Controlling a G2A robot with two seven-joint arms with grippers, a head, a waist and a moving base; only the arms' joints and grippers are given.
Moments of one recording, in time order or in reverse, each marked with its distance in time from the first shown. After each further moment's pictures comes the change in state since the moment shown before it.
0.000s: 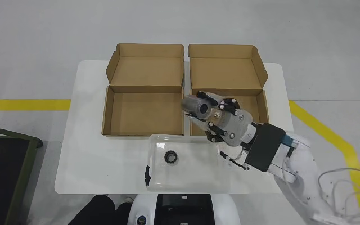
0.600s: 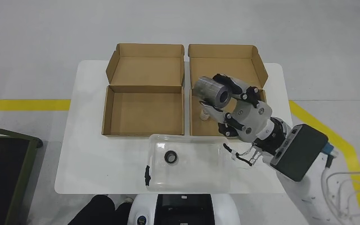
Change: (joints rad) left arm 0.000 0.000 0.000 0.000 0.000 0.000 0.000; right arm 0.033 -0.024 0.026 -0.024 -0.009 0.069 -0.113
